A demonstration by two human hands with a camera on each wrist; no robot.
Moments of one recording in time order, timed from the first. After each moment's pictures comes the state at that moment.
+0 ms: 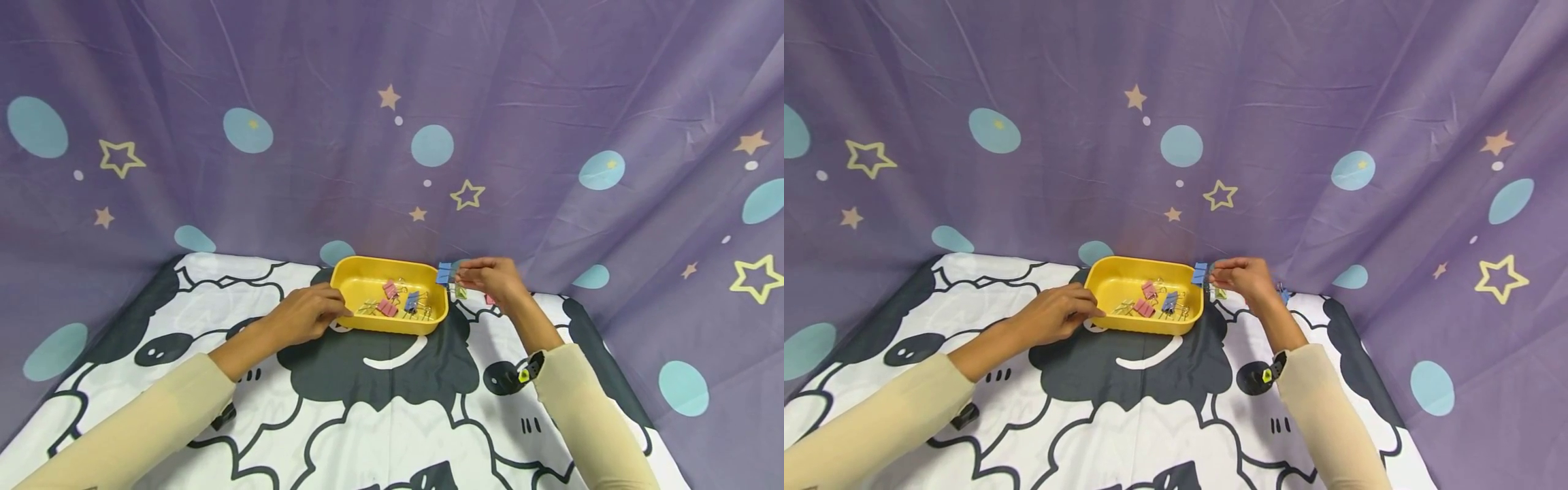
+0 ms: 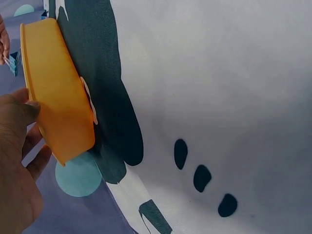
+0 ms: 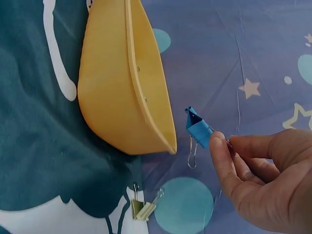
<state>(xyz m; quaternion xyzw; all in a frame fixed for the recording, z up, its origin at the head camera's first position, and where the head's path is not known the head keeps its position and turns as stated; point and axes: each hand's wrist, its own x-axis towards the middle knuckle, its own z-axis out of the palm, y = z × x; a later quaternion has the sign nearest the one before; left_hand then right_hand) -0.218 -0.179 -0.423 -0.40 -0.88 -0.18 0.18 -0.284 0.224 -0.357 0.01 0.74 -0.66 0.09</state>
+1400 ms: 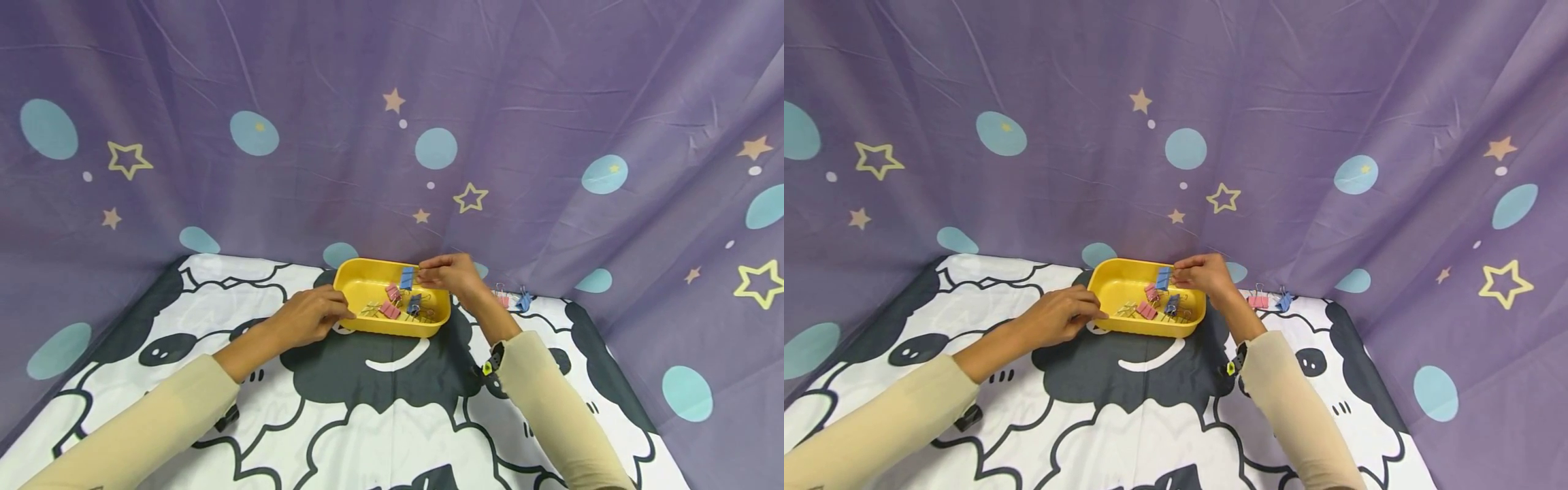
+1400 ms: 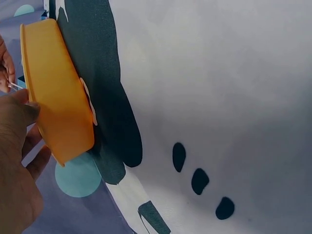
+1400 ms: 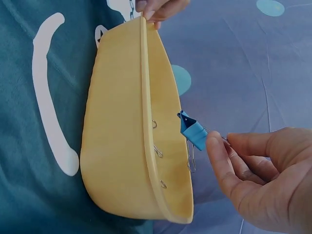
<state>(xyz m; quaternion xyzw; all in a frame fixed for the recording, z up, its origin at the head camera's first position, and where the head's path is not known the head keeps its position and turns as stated) -0.217 -0.179 -0.425 -0.40 -0.88 -0.18 0.19 -0.292 0.150 -0.359 -0.02 0.77 -0.62 0.12</state>
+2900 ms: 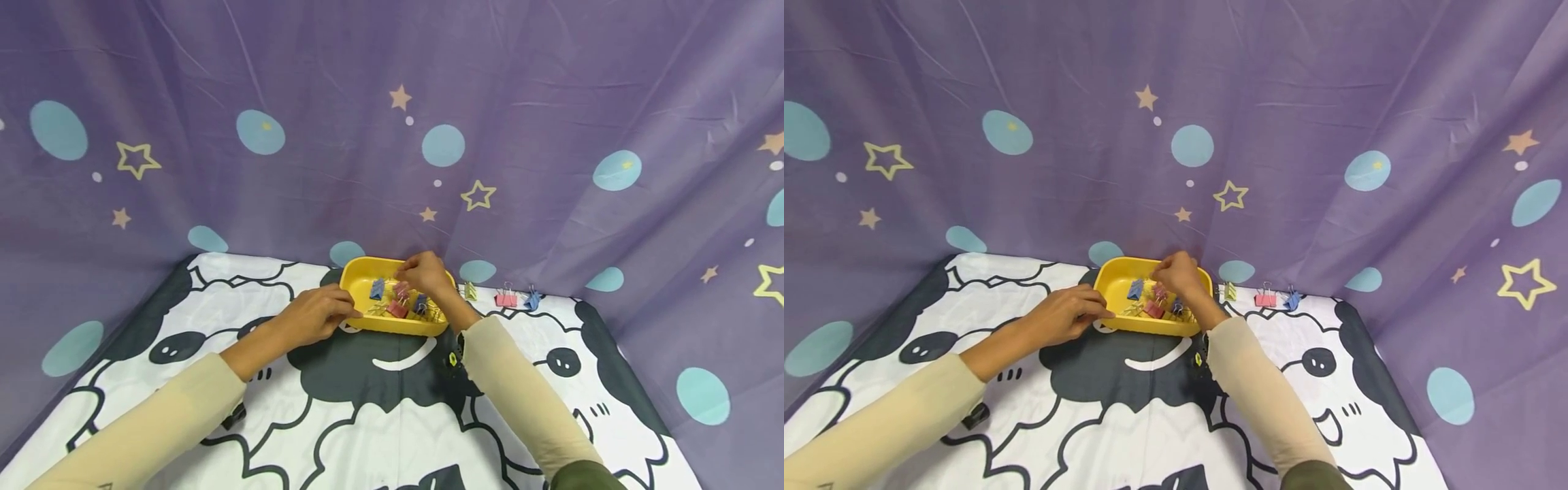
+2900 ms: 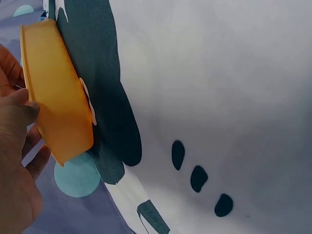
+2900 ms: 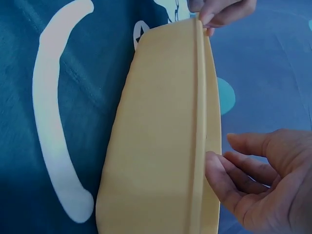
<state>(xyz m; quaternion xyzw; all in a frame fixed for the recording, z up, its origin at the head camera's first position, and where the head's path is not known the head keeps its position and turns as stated) -0.215 -0.180 -0.425 -0.40 -0.88 -0.17 0.19 -0.307 0.090 -0.386 -0.08 0.89 -0.44 0.06</state>
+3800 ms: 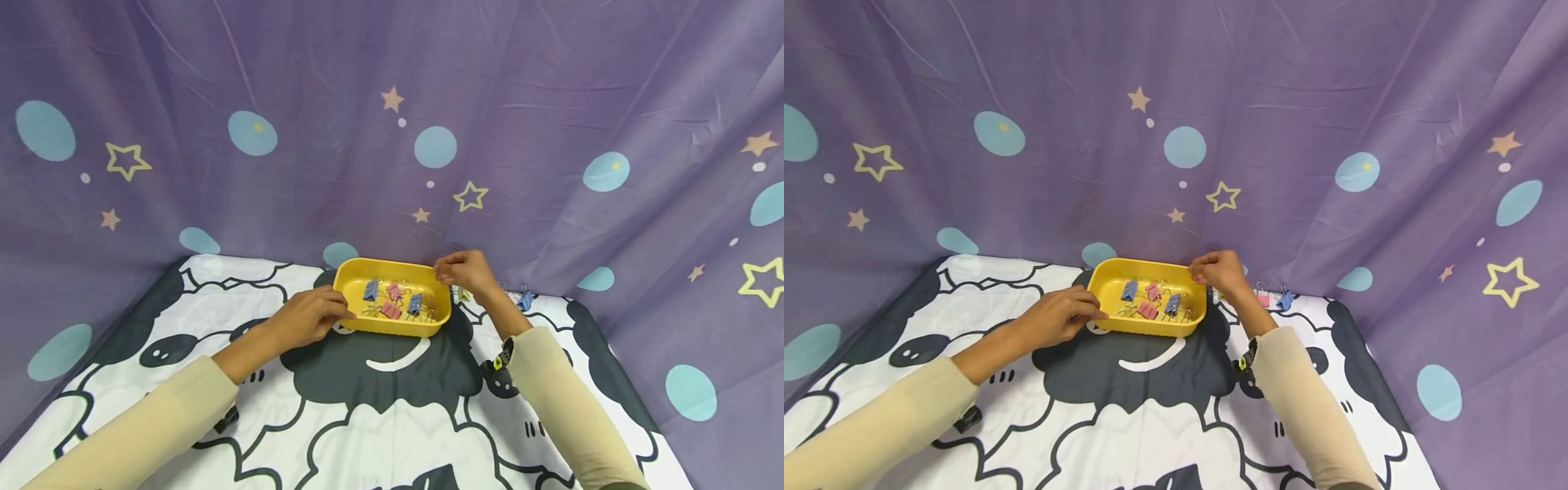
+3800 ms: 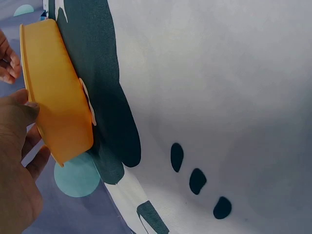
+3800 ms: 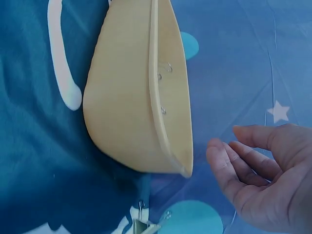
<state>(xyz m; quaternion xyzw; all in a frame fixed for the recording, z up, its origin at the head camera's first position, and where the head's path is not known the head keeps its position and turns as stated) -0.215 -0.179 -0.425 -0.39 -0.88 -0.18 0.19 -0.308 0.179 -0.366 -0.03 0.83 -0.55 0.07</state>
